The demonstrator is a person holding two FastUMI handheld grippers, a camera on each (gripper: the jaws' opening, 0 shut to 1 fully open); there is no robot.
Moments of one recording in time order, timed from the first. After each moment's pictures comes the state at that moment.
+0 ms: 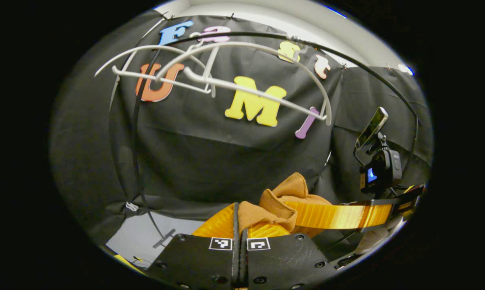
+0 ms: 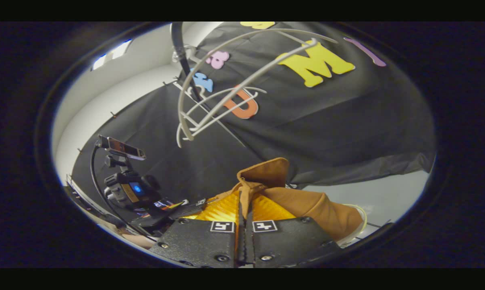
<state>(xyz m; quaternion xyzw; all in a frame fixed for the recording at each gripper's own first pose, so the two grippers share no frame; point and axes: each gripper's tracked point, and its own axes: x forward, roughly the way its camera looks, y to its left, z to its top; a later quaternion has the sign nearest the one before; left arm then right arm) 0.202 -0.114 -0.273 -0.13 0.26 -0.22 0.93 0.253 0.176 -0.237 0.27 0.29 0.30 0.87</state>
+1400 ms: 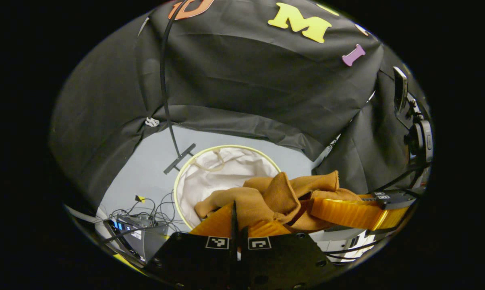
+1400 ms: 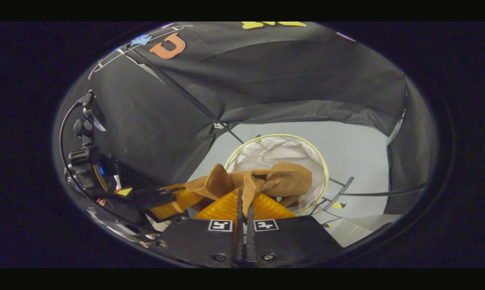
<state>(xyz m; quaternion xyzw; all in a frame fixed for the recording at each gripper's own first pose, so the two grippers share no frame) 0.066 -0.087 -0.494 -0.09 0.53 -0.13 0.84 0.180 0.173 -0.481 0.15 0.53 0.13 0.82</state>
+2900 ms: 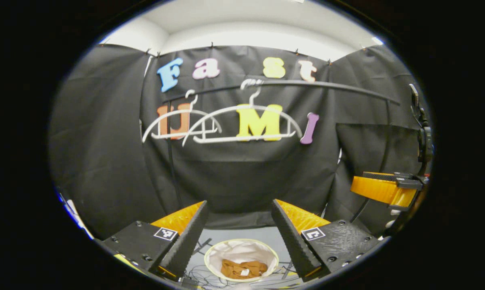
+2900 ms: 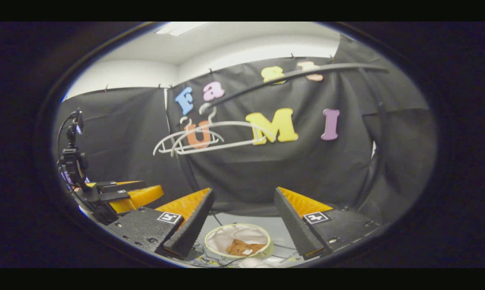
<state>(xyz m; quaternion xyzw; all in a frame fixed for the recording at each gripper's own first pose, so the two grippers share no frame) 0.064 -0.099 -0.097 -0.01 0.15 -0.13 0.98 0.115 0.031 -0.106 0.08 0.09 0.07 0.99</state>
